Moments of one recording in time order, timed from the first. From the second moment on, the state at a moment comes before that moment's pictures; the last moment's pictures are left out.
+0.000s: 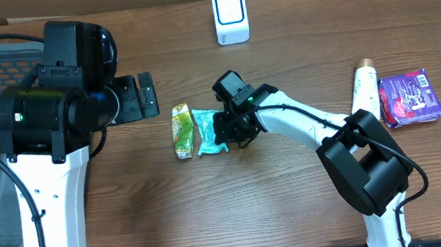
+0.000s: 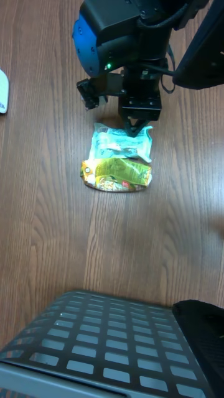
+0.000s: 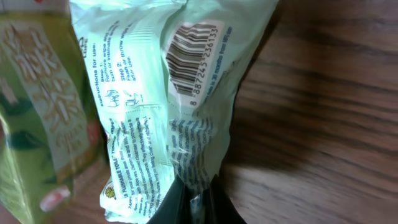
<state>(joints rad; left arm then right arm) -0.14 1.49 2.00 -1.59 -0.07 -0.26 0.67 2.08 1.43 -0.61 -0.33 0.60</state>
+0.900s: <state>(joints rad) -0.14 1.49 2.00 -1.59 -0.07 -0.26 0.38 2.08 1.59 -0.94 -0.11 0.28</state>
